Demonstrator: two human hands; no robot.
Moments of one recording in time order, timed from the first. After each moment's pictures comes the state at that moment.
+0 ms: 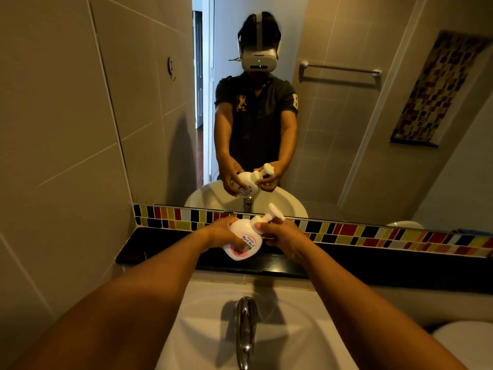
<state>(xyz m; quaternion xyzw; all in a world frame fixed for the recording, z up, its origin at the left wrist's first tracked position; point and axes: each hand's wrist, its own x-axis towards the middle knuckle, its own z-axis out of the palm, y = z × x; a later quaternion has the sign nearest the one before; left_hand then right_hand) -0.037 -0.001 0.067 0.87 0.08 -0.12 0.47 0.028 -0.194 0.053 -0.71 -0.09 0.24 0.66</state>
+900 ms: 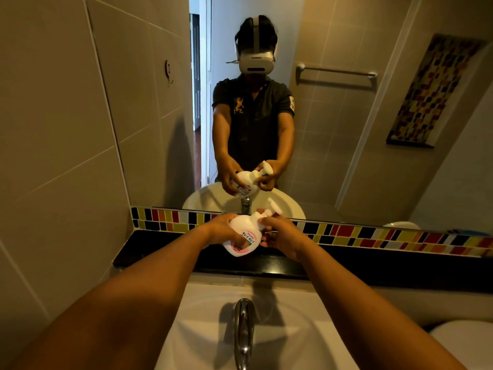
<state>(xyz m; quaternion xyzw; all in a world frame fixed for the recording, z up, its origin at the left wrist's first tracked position) -0.031 -0.002 0.077 0.87 0.07 -0.11 0.48 0.025 -0.198 0.066 -0.67 -0.12 0.27 0.68</state>
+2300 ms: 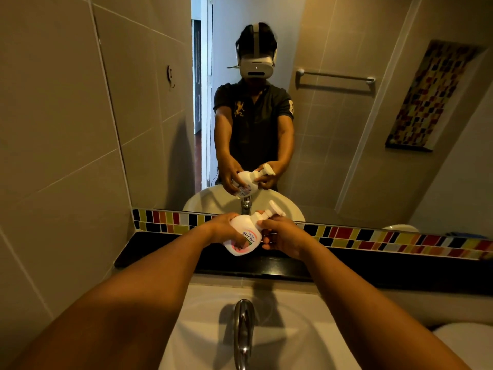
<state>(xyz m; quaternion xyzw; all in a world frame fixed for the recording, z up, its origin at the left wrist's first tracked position) -0.031 -0.004 0.085 0.88 0.07 -0.11 0.46 0.026 -0.204 0.075 -0.69 -0.12 0.29 0.65</state>
